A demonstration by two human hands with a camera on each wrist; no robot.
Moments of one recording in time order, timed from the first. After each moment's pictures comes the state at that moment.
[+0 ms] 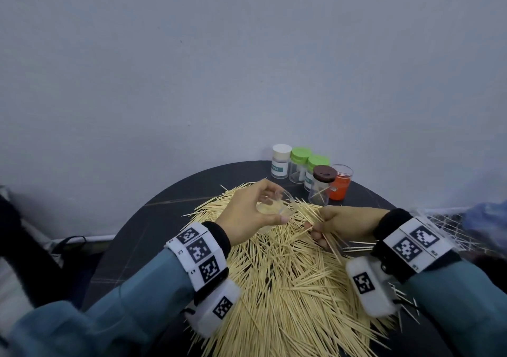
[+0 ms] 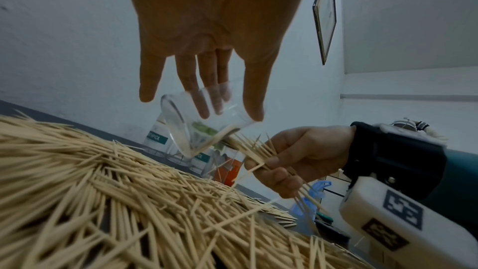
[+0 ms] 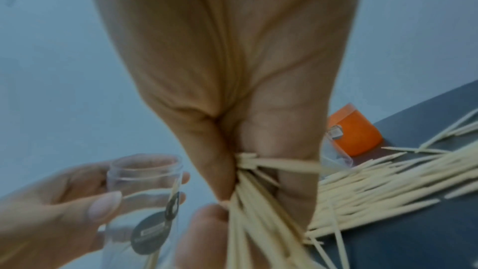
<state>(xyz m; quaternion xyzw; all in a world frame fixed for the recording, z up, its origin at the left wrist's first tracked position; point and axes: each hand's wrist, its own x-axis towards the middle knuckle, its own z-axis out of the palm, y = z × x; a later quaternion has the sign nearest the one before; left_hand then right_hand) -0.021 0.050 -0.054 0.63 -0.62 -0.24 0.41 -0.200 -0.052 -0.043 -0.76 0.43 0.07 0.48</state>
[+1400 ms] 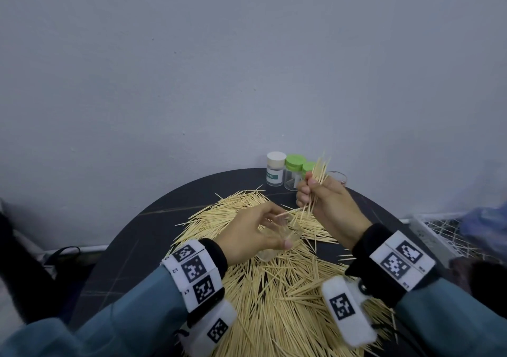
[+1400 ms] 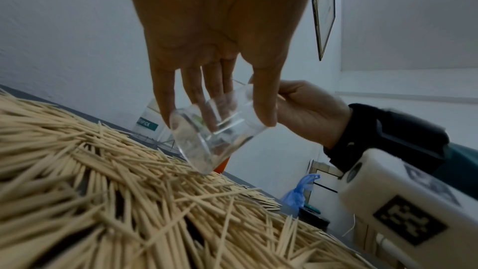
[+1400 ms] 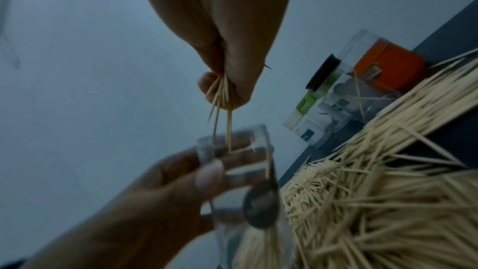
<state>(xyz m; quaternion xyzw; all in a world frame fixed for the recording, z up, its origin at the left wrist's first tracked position) -0.032 0.048 -0.063 0.60 -0.64 -0.30 0.37 -0.174 -0.037 -0.036 -0.50 0.20 -0.42 0.73</state>
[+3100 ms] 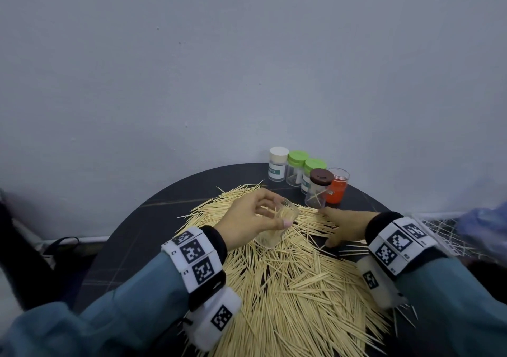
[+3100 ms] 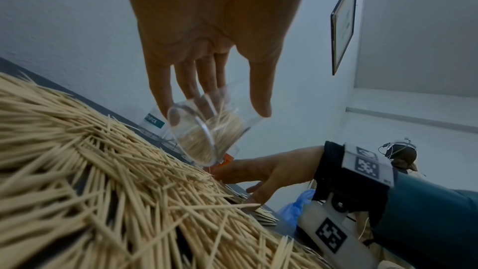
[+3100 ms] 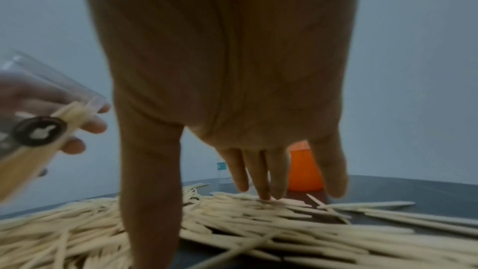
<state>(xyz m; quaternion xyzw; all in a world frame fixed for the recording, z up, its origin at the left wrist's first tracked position) -0.024 0.046 -0.060 0.60 -0.58 -0.34 0.44 -0.206 -0.071 -0.049 -0.83 0.48 0.18 0.20</state>
